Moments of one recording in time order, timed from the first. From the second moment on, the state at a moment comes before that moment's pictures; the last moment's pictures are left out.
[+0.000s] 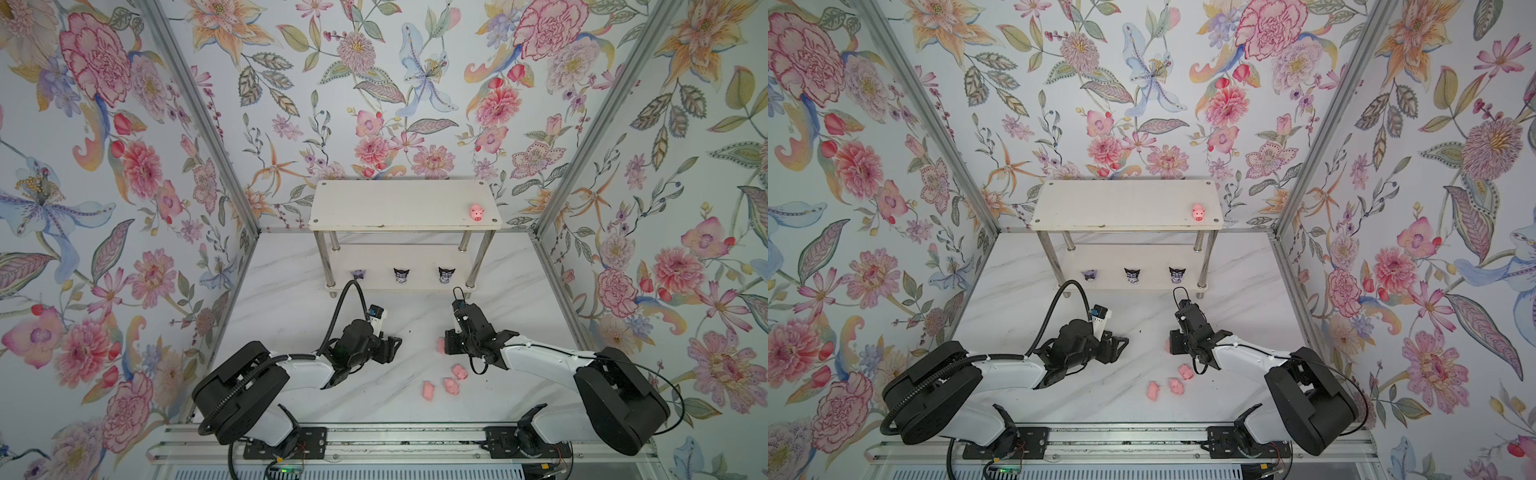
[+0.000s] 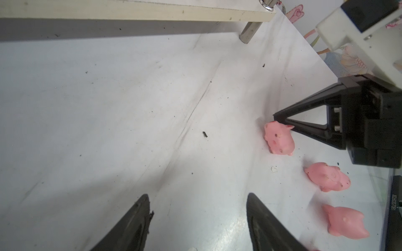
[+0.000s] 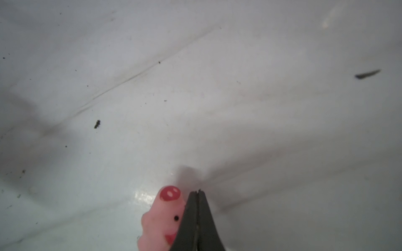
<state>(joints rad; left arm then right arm) -0.79 1.48 0.43 0.48 0.08 -0.42 0.60 1.36 0.53 -0.14 0.02 0.46</state>
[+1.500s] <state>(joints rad) -0.72 1.24 0.30 0.48 0.04 -0.42 1.10 1.46 0.74 -0.10 0.29 -0.07</state>
